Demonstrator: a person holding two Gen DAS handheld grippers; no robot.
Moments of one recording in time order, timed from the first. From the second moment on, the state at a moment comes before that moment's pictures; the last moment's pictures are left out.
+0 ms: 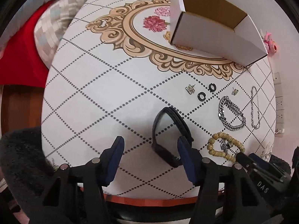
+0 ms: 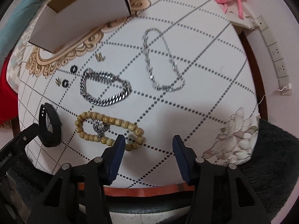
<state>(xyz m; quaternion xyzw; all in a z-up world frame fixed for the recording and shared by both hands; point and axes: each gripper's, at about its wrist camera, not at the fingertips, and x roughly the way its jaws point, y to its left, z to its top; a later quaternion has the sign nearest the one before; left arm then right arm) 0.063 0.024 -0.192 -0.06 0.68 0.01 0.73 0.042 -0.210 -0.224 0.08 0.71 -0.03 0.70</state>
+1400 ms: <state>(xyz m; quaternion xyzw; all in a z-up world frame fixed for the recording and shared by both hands) 0.136 -0.003 -0.079 -0.03 0.56 -0.07 0.82 0.109 -0.184 -0.054 0.10 0.57 0.10 0.81</state>
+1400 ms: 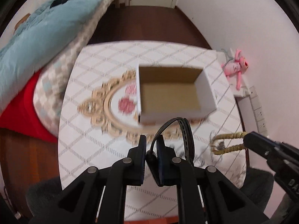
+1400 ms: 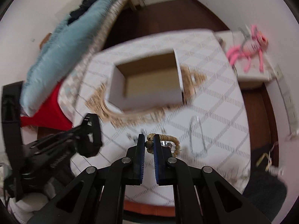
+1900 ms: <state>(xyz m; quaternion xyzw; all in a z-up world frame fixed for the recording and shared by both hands) 0.252 -0.008 -0.115 -0.05 0.61 -0.08 0.79 0.253 -0.178 -0.079 0.09 0.59 0.11 0.79</state>
